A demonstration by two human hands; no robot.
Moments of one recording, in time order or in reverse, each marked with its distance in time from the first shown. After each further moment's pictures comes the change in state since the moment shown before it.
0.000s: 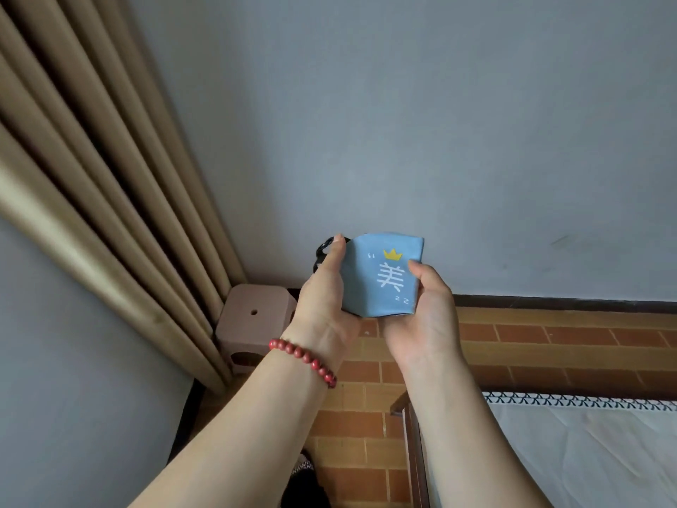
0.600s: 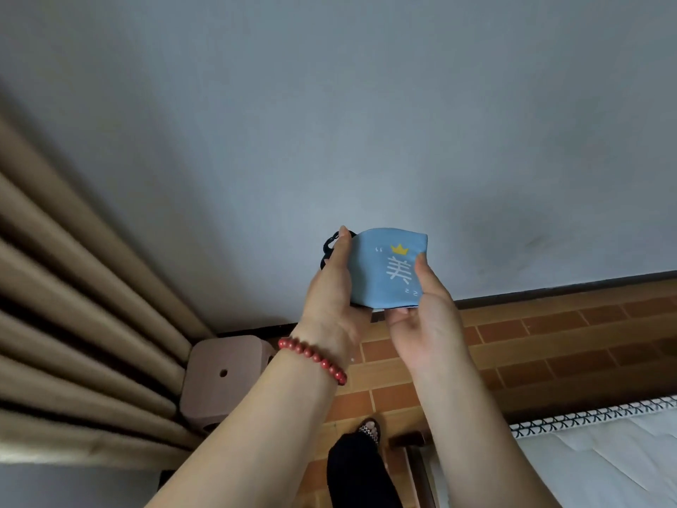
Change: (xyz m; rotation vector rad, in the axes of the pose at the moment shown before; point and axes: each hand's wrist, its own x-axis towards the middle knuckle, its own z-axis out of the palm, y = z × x) left_hand 0.155 0.060 0.092 0.083 -0.192 -0.078; right_hand 0.151 -0.050 0.056 0.064 0.190 -0.138
